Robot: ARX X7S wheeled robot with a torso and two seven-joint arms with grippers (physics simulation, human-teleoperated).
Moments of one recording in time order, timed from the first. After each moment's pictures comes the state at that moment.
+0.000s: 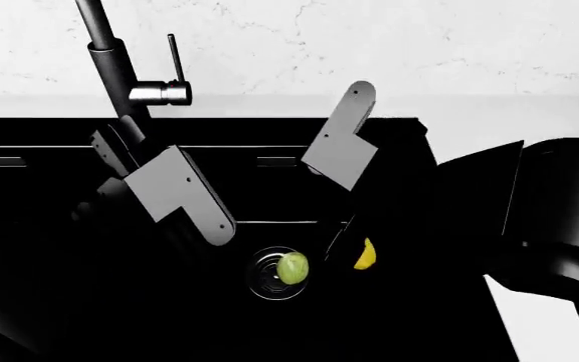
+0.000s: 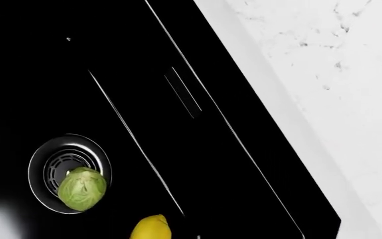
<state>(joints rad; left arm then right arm) -0.94 -0.71 0.65 0.66 -0.23 -1.17 0.30 1.43 0.54 -0.94 -0.36 1.16 1.45 0.34</state>
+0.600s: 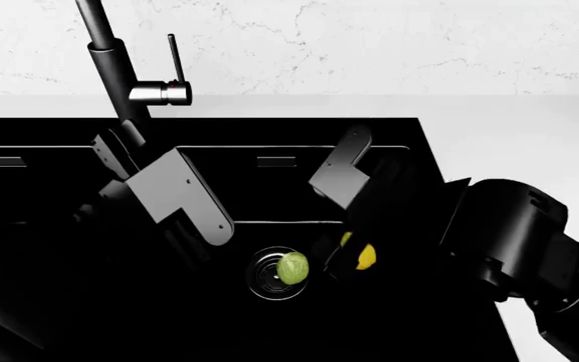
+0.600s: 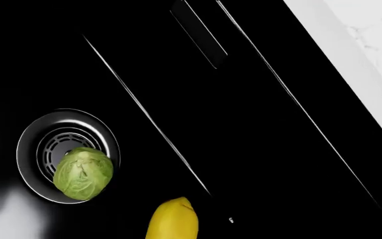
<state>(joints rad) -0.92 -0.72 0.66 0.62 -0.23 -1.14 0.29 1.30 0.53 -1.09 -0.15 0.98 1.23 0.25</state>
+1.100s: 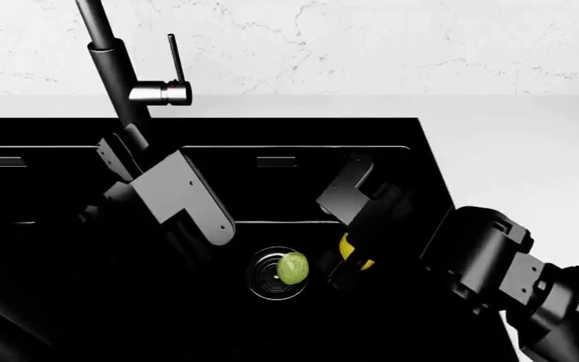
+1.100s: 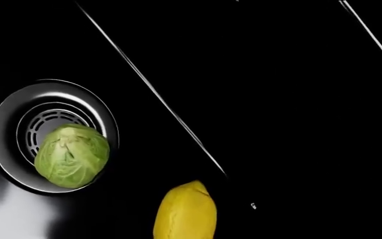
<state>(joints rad) -0.91 -0.71 0.67 0.59 -0.22 -1.11 0.28 1.20 0.51 -1.17 0.02 0.86 1.07 0.18</state>
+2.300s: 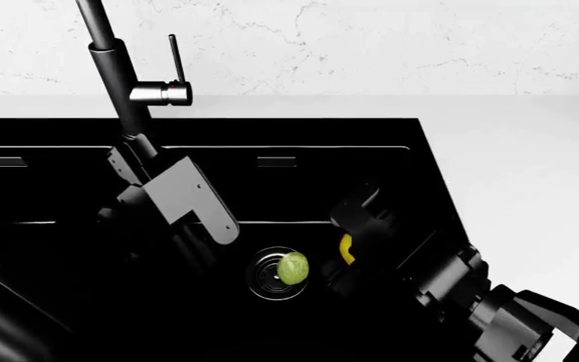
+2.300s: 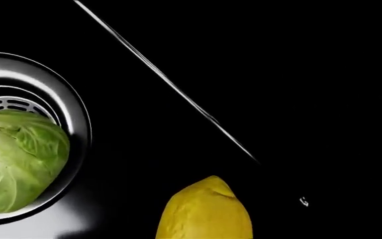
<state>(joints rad) -0.90 -0.69 0.71 0.48 -0.21 -1.05 0.28 1.07 0.35 -1.20 0.57 0.71 0.69 -0.02</state>
